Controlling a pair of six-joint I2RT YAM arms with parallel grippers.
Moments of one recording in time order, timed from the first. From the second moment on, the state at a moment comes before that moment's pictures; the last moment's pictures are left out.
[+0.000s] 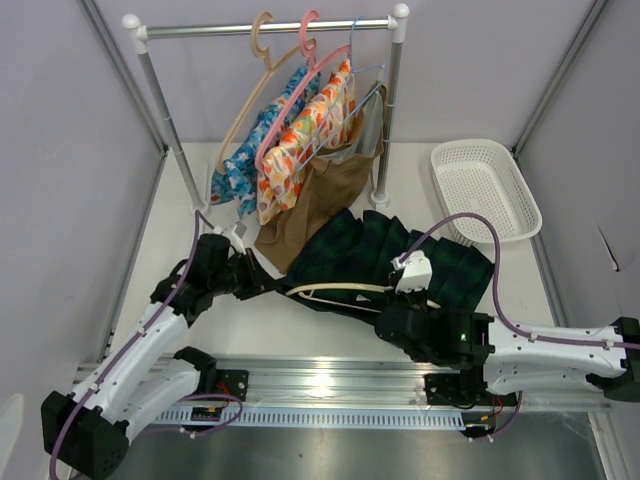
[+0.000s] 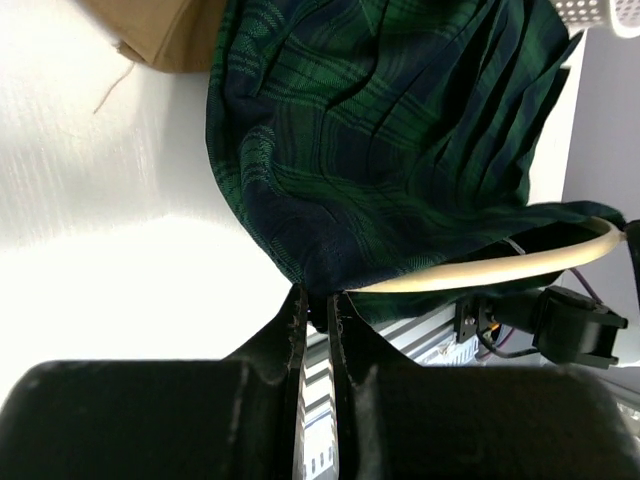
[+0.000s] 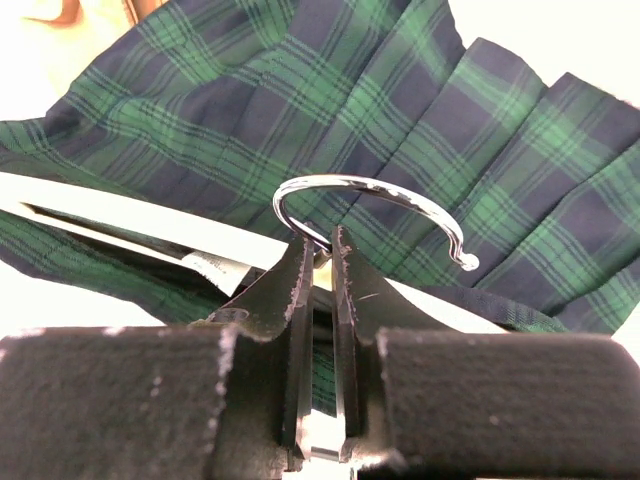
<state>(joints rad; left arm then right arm) -0.39 0.82 0.64 -0.55 0.31 -0.73 1.39 0.92 0.77 -0.61 1.08 0.73</state>
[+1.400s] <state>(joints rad) -0.51 0.92 0.94 -0.70 0.25 -0.71 1.57 1.14 0.96 -1.26 1.43 1.43</state>
